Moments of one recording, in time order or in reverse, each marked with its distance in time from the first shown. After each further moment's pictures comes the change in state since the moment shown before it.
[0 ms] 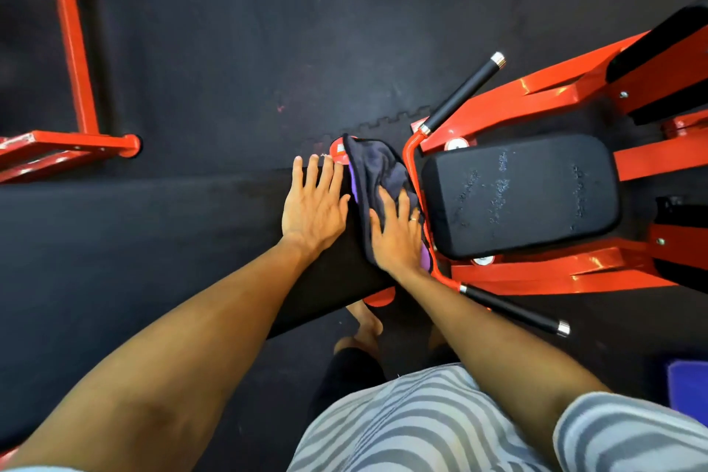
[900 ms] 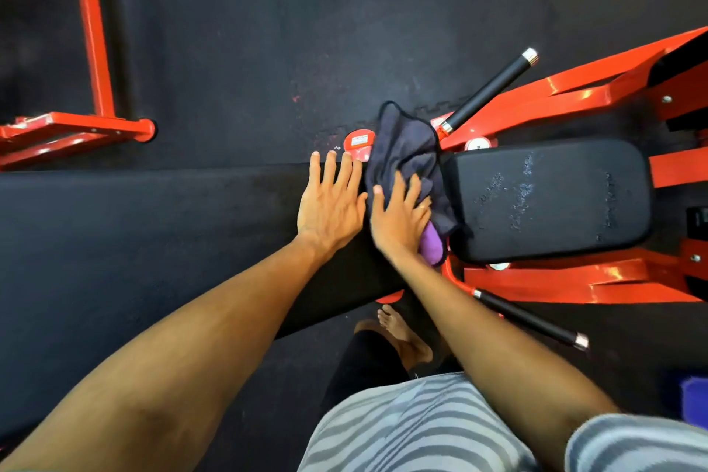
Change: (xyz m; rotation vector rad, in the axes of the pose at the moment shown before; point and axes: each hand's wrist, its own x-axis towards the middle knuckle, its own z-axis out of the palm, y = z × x) left_hand 0.001 -0.002 0.003 -0.003 0.021 0.002; right_hand 0.028 -0.044 0.006 0.069 0.017 0.212
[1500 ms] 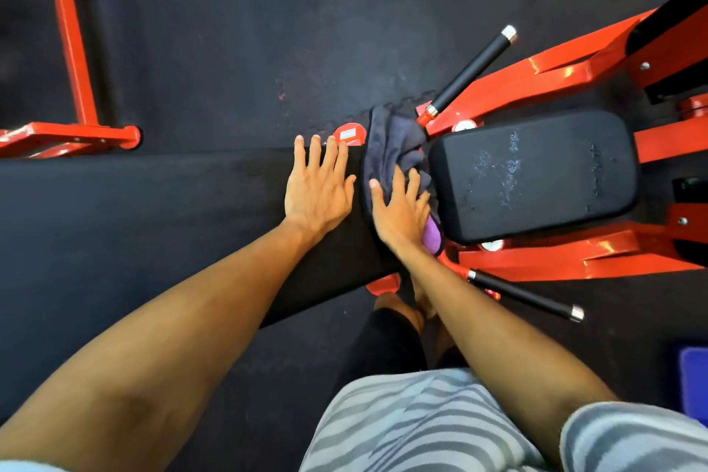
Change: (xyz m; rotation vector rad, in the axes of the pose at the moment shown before) left_hand 0.004 -0.001 0.004 0.054 0.019 -0.011; right_hand -0.005 0.026 -0.005 0.046 0.018 0.012
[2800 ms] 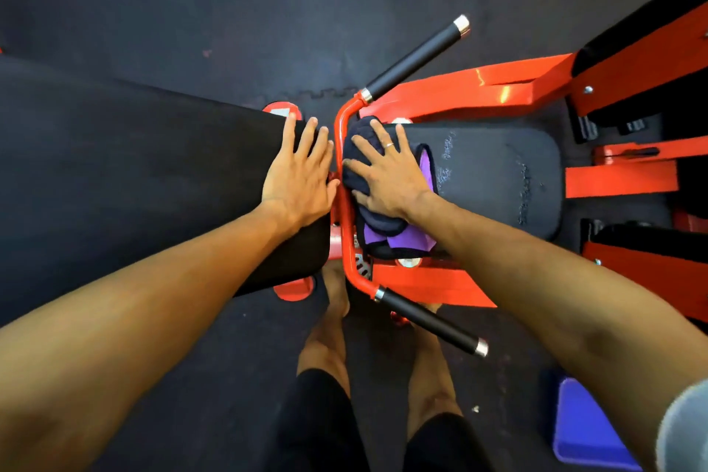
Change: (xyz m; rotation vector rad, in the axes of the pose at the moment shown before) left_hand 0.060 0.140 0.035 0.080 -0.002 0.128; right_hand 0.155 0.123 -0.075 -0.975 -0.042 -1.022
